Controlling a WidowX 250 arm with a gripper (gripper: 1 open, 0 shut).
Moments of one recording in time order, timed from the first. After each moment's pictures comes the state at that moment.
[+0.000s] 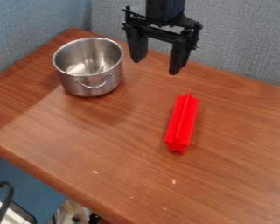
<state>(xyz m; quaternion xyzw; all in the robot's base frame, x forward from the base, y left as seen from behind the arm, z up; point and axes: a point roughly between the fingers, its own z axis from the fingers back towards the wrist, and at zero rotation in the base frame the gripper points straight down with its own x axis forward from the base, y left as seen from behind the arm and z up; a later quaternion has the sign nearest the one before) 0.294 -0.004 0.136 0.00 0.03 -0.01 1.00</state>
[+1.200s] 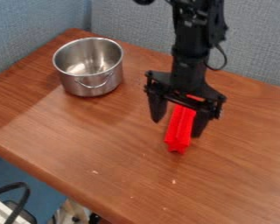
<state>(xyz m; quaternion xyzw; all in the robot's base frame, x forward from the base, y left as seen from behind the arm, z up) 0.268 -0.054 0.068 0.01 0.02 0.01 1.00</state>
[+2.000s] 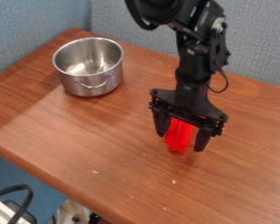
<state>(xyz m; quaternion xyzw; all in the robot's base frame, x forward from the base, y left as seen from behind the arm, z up) 0.270 -0.054 0.042 0.02 0.00 0.02 1.00</state>
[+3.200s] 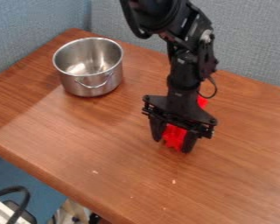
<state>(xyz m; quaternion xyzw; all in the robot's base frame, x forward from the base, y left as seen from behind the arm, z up) 0.273 -0.041 0.027 0.02 0.01 0.04 1.00</state>
